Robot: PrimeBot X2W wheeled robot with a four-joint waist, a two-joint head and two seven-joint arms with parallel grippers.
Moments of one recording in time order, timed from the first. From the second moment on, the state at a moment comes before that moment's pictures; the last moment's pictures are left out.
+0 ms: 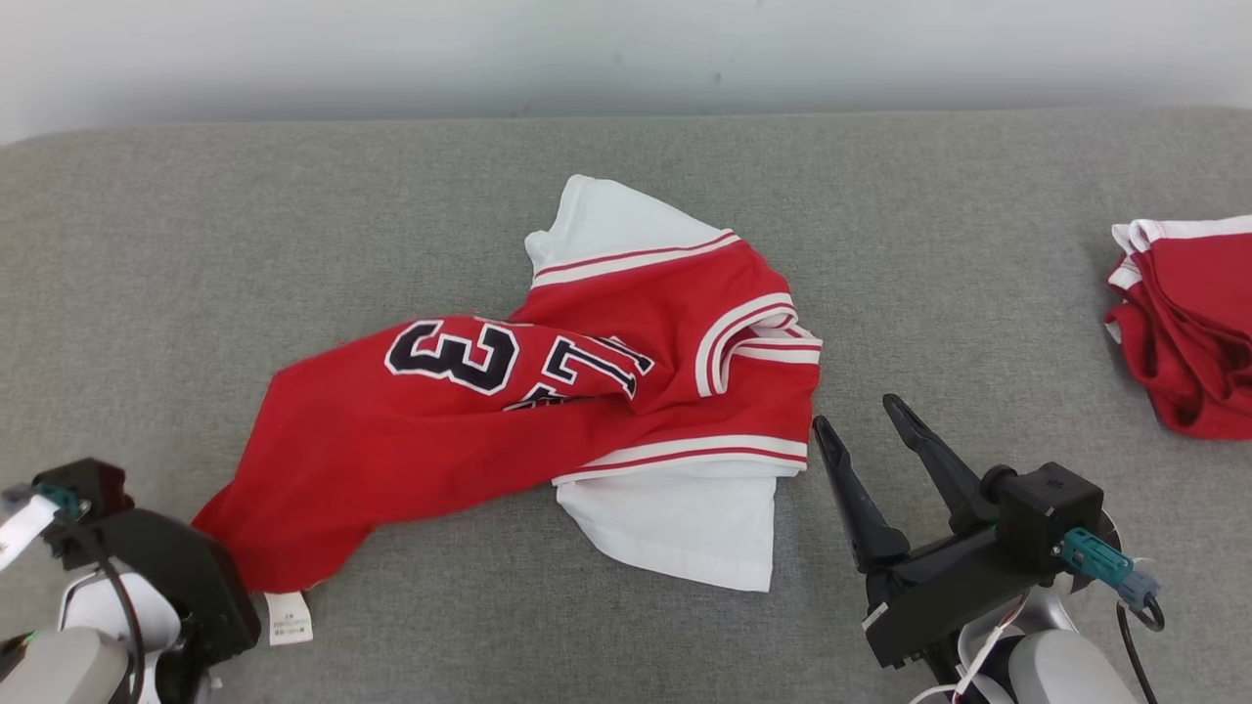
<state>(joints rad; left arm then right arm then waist) -0.38 0.59 -0.61 0.23 -0.89 0.49 0.43 -0.12 -0.05 0.14 0.03 0.26 0.13 -0.04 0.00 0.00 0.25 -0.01</state>
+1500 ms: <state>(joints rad) -0.32 0.55 -0.44 0.14 -0.76 0.45 -0.22 -0.11 -0.05 0.12 0.03 0.24 0.13 -0.04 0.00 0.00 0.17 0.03</state>
